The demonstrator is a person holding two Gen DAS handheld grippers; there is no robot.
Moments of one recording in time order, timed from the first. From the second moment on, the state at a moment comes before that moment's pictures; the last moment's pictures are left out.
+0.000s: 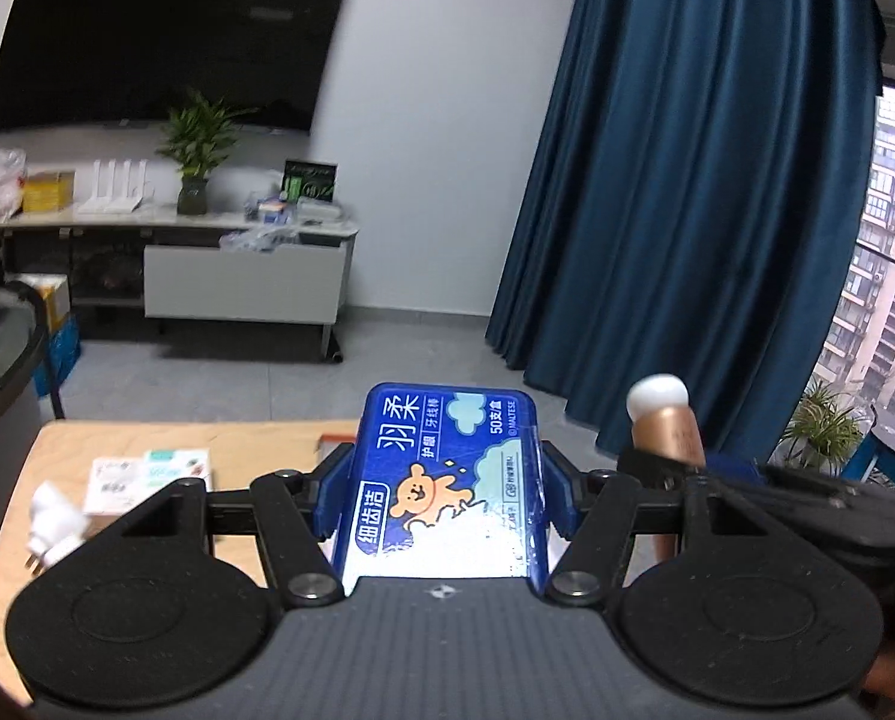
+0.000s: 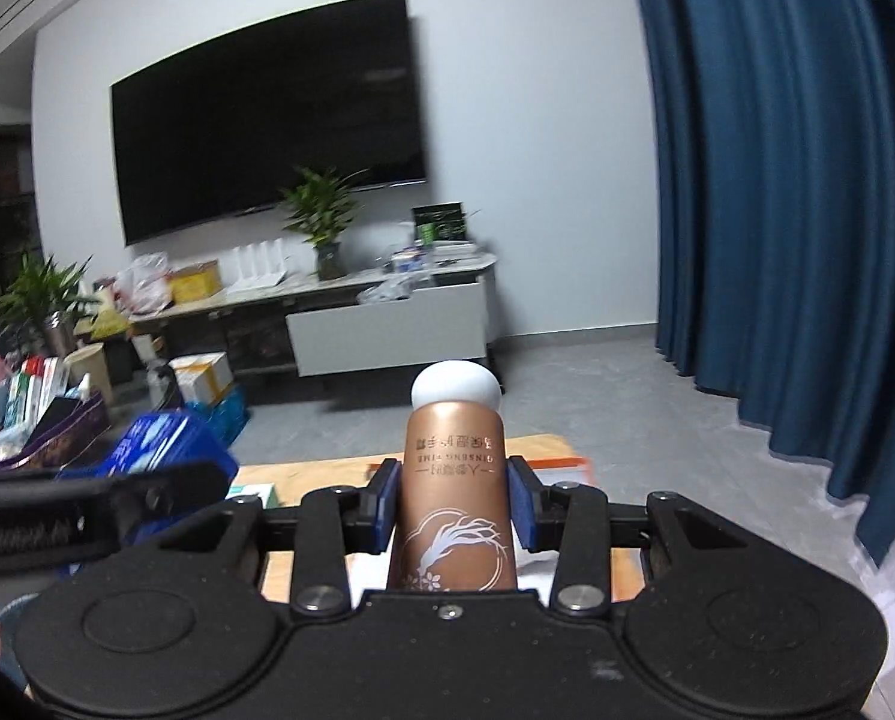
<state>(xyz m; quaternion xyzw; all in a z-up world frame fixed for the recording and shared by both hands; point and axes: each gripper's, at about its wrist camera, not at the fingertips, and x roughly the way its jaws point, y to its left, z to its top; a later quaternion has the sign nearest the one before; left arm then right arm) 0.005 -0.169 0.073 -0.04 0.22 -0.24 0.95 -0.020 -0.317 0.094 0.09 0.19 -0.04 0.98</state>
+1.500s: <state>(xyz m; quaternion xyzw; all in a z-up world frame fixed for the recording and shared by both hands) 0.016 -0.198 0.032 -0.01 0.27 -0.19 0.94 -0.019 -0.339 0.045 0.08 0.24 -0.05 0.97</state>
